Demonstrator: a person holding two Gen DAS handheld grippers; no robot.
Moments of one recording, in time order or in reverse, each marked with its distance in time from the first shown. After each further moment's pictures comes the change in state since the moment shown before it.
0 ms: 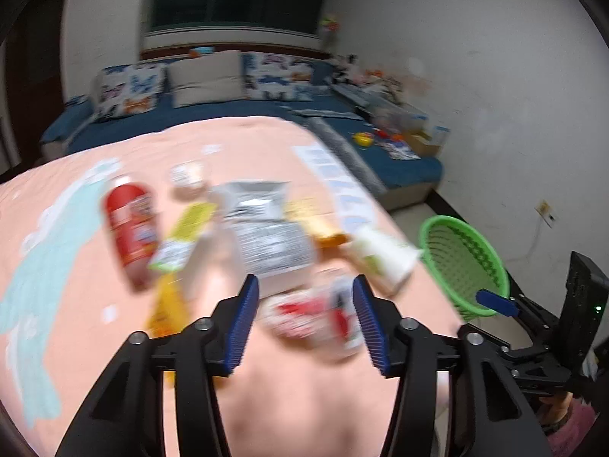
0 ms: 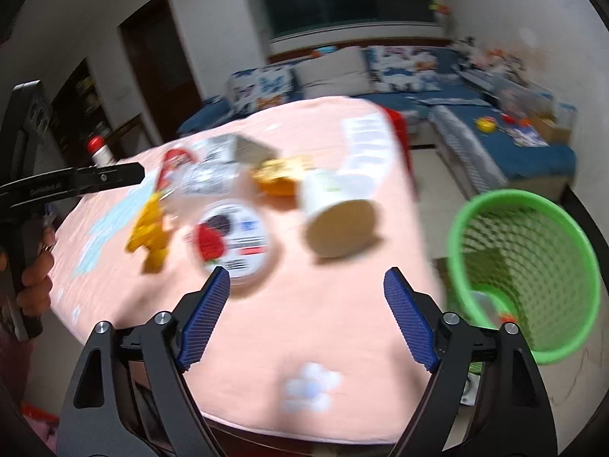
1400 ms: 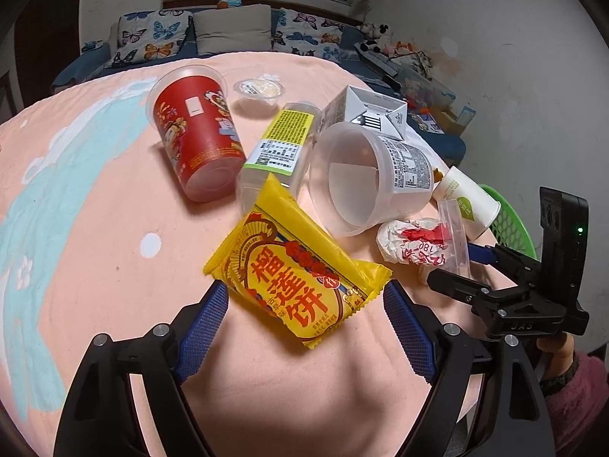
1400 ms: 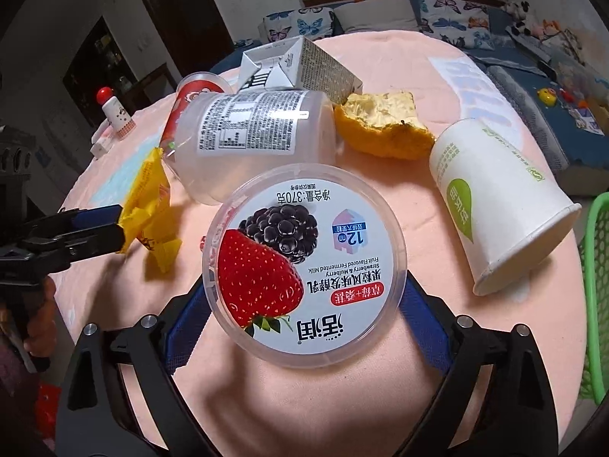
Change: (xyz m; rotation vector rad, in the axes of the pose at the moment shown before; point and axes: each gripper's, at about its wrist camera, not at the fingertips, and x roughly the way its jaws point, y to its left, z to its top) left arm 0.034 0.092 -0.050 -0.071 0.152 -0.023; right arm 0.128 0.050 0.015 -0.035 0.207 0.113
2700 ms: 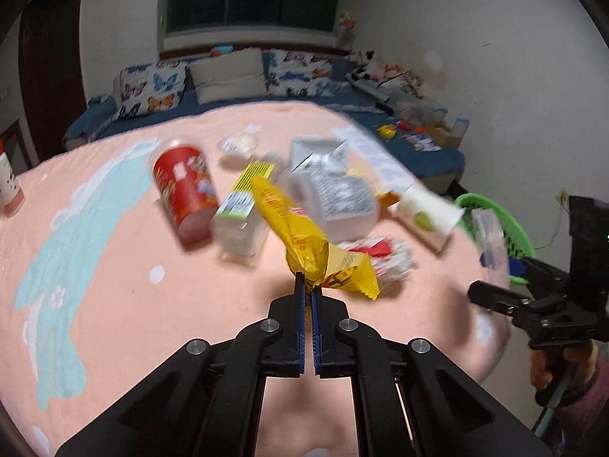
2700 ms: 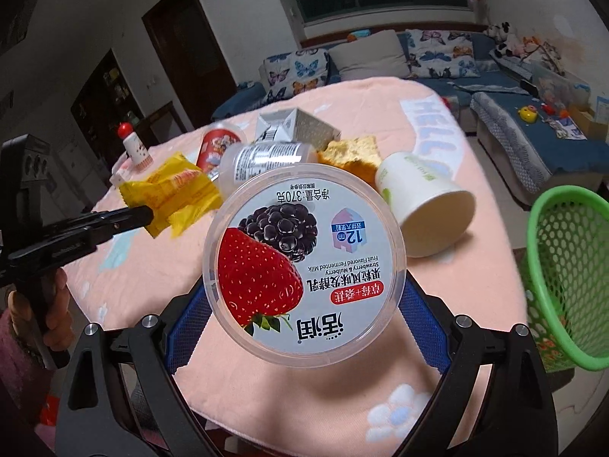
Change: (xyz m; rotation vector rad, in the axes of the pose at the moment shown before) left arm -0.056 -0.071 -0.012 0.107 -0.165 0.068; right arm -0.091 -0.006 -0.031 0.032 -0.165 0.008
